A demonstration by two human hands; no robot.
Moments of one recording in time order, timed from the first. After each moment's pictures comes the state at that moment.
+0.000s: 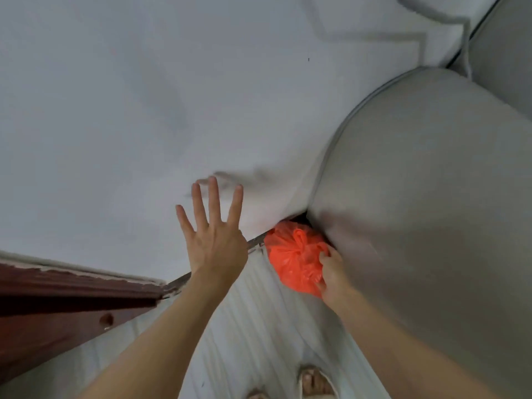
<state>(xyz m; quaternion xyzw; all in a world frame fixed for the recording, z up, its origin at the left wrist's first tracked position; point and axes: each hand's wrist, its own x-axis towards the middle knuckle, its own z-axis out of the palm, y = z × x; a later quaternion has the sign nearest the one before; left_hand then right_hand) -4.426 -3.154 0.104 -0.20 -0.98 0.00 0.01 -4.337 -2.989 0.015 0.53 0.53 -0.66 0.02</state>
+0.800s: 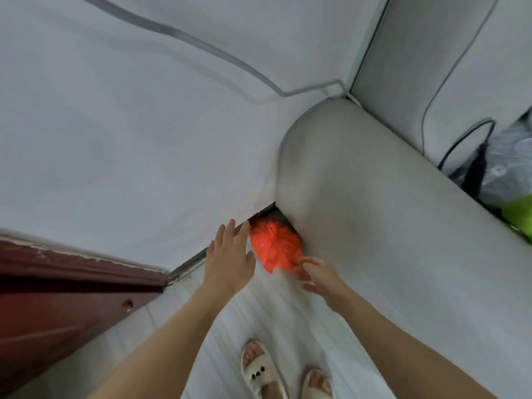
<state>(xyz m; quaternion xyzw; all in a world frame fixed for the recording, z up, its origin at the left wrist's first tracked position) -4.330 -3.156 0.226 -0.26 -0.93 -0.11 -0.22 -4.222 -3.008 0.194 0.50 0.57 -0.64 0.15</state>
